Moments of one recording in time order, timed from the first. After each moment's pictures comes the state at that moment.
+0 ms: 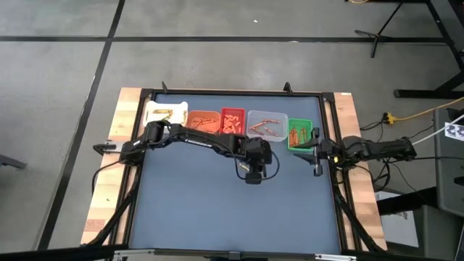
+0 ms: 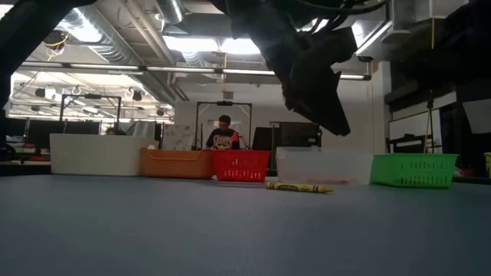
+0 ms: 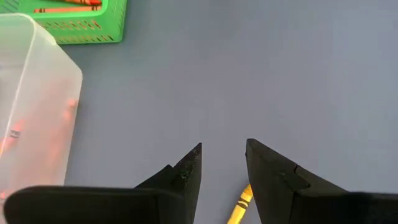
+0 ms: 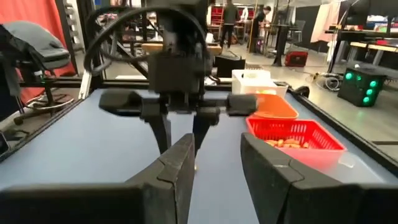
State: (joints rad) left arm -0.03 2.22 1.82 -0.51 -0.03 0.04; right arm 0.17 0.00 0.11 -0.17 0.17 -0.03
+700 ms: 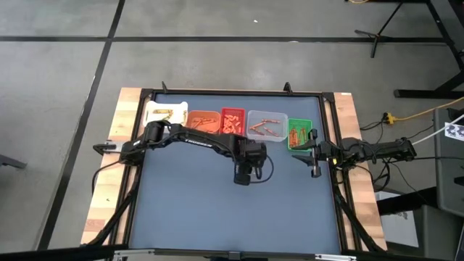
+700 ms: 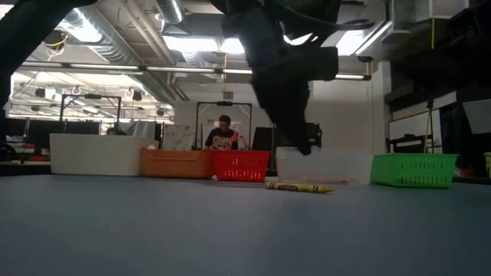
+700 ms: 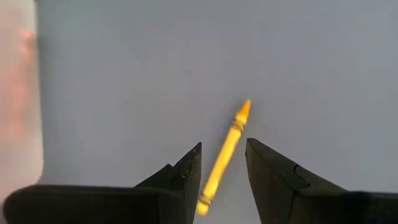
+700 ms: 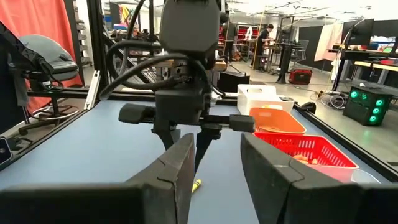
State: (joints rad) left arm -0.03 2.22 1.82 -0.72 0.00 0.11; right arm 0.17 0.00 0.02 0.02 0.14 -0.06
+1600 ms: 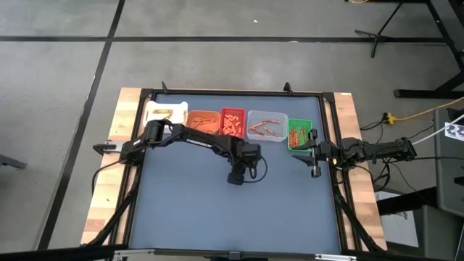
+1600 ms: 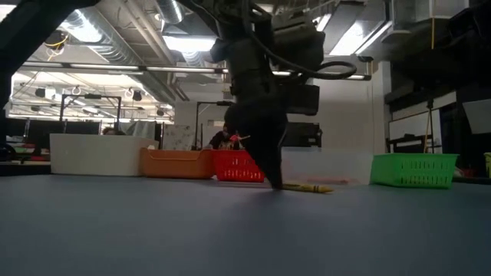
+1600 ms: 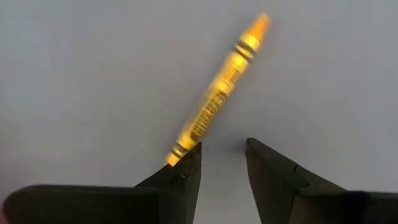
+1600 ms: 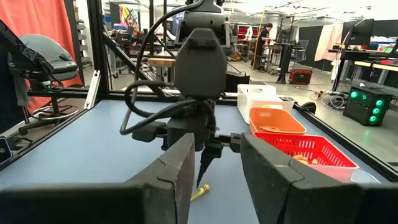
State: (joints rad) left arm -0.01 2.22 1.66 -0.69 0.02 0.14; right arm 0.17 0.00 0.02 0.02 0.14 -0.06
